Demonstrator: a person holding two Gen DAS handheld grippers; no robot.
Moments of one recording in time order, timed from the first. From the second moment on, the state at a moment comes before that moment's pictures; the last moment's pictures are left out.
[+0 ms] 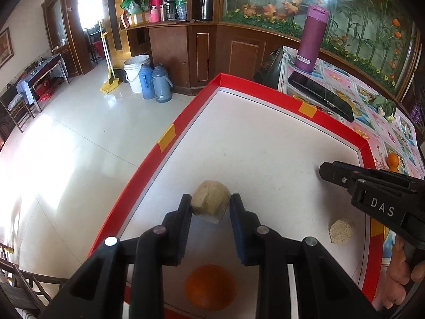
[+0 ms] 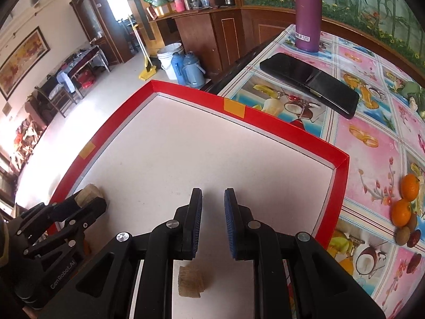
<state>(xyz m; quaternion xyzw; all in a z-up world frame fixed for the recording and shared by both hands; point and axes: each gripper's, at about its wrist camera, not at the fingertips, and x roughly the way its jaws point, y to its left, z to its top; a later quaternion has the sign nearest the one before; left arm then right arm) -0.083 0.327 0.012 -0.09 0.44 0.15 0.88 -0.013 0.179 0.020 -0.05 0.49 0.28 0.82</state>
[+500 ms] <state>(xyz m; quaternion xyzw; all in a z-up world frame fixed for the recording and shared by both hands) -0.098 0.310 0.026 -0.07 0.43 0.16 0.89 -0.018 0.123 0.041 0.03 0.45 0.31 0.83</state>
